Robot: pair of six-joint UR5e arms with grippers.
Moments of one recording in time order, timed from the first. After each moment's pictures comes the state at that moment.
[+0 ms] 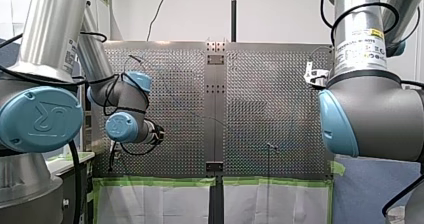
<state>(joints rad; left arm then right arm) -0.55 -1.76 -2.55 -2.21 -1.98 -1.68 1.51 -1.09 1.43 -0.29 1.10 1.71</state>
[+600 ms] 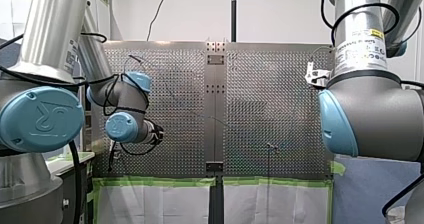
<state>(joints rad) -0.54 -1.76 -2.55 -2.21 -1.98 -1.67 1.50 -1.09 1.43 -0.32 1.09 1.70</state>
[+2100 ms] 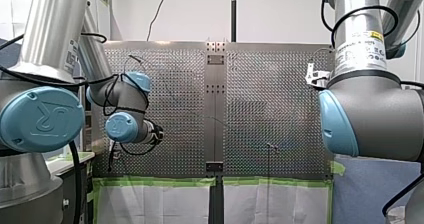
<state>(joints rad) -0.54 -1.76 -2.55 -2.21 -1.98 -1.67 1.50 -1.05 1.39 -0.30 1.09 1.70</state>
